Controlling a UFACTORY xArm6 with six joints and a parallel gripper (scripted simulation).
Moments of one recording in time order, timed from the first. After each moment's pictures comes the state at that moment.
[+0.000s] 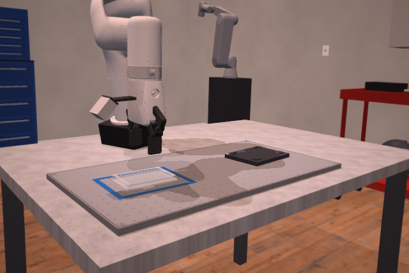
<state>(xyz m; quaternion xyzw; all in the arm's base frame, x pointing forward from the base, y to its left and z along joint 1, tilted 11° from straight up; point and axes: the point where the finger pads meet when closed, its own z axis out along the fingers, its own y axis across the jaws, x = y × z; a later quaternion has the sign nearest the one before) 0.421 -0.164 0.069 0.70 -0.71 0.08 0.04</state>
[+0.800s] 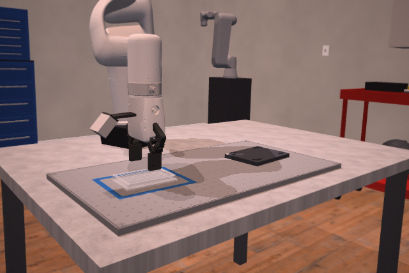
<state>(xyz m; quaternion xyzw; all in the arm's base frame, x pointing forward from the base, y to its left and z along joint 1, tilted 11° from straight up) 0.424 -0.171 0.033 0.70 -0.71 0.08 0.04</state>
